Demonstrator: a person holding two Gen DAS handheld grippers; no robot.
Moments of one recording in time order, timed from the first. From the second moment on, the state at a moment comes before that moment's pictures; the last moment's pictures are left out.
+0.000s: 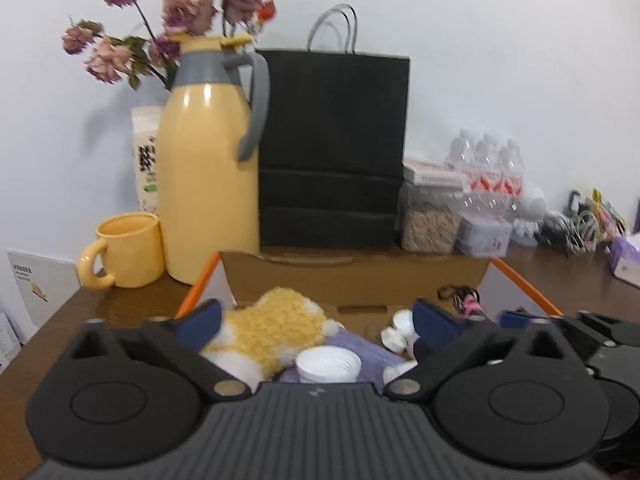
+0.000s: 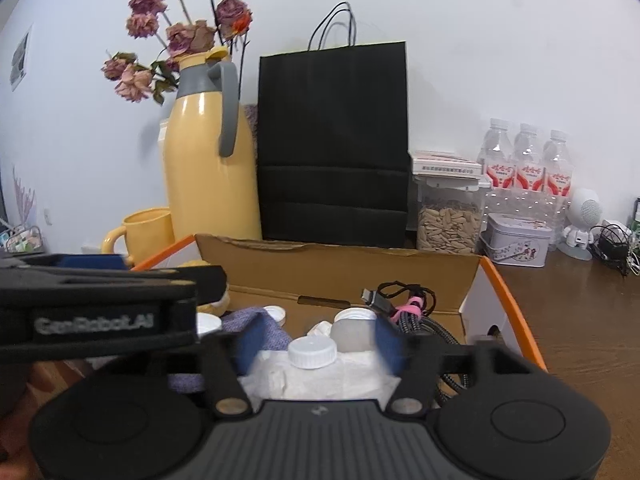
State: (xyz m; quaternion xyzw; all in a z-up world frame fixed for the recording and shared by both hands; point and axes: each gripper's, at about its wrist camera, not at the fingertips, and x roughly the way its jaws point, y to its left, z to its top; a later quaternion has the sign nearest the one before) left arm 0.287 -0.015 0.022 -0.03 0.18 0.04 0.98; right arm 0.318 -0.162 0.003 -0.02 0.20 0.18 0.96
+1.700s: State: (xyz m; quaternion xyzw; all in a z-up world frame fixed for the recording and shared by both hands) left arm 0.148 0.033 0.007 -0.01 0.21 0.05 0.98; right arm 0.202 -0.222 -0.013 -0.09 0.24 0.20 0.95
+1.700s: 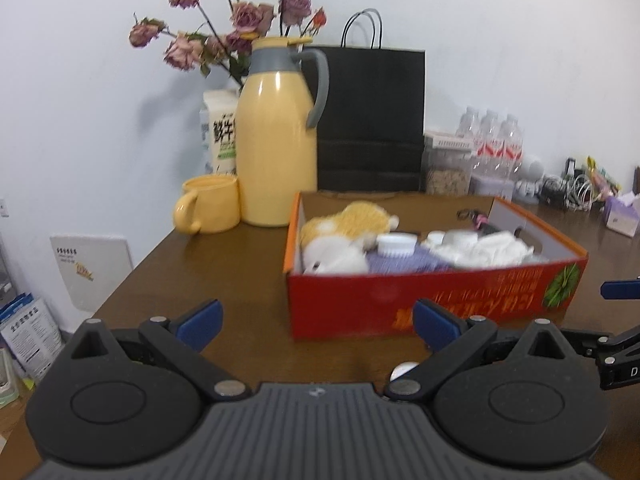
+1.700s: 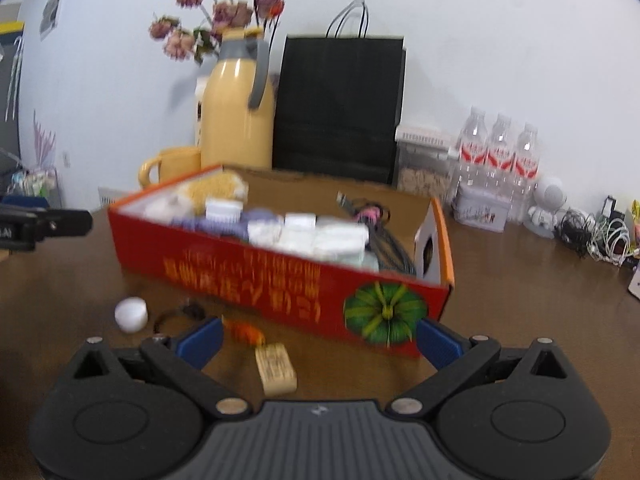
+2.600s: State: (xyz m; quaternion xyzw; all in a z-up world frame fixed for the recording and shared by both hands) left arm 0.130 0.031 -0.017 -0.01 0.26 0.05 0.96; right arm 0.216 -0.201 -0.036 -0.08 0.30 0.23 0.92
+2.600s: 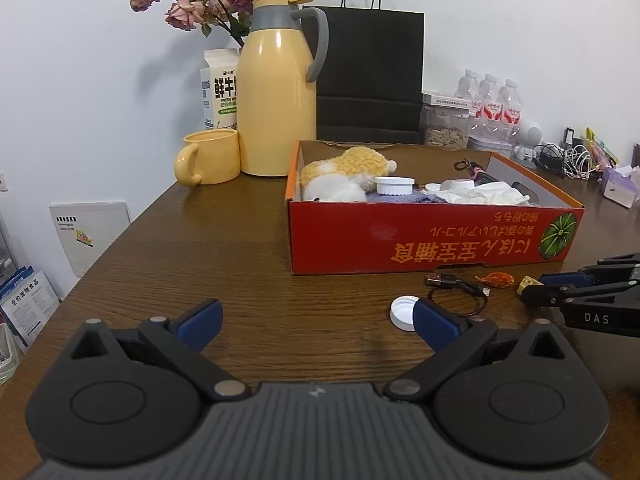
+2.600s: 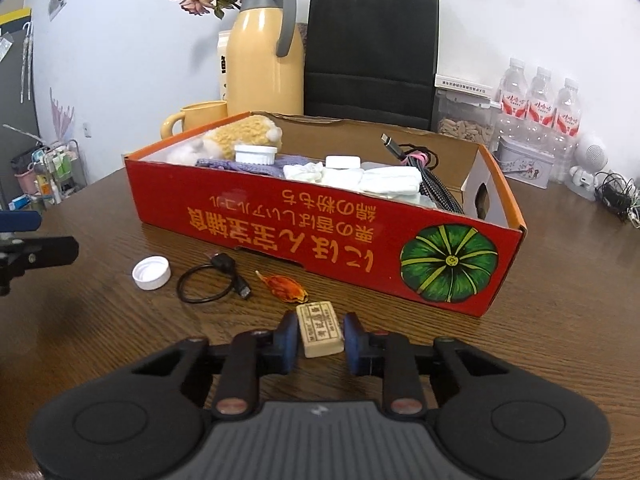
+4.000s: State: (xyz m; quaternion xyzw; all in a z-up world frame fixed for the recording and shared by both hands) left arm 0.181 -0.014 -0.042 0.02 0.32 -0.02 0.95; right arm 0.177 -0.203 -0.019 -0.06 0.19 0.23 0.95
